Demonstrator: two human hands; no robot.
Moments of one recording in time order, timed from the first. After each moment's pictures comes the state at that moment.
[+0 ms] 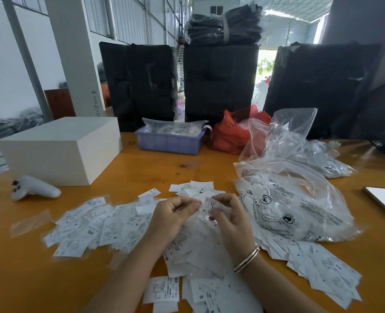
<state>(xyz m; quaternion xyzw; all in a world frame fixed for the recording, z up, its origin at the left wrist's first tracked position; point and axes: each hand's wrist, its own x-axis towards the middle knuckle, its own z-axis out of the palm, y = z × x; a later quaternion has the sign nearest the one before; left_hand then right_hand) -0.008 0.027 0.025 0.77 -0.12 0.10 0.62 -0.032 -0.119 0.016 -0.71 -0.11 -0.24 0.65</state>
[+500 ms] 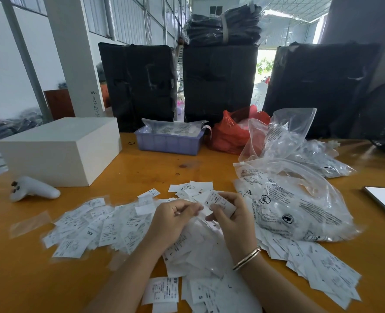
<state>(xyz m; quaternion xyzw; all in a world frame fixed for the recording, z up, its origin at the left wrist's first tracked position) -0.014 0.026 0.026 0.79 -0.17 0.11 0.58 -0.032 -0.121 0.018 -0.69 -0.06 -0.24 0.68</state>
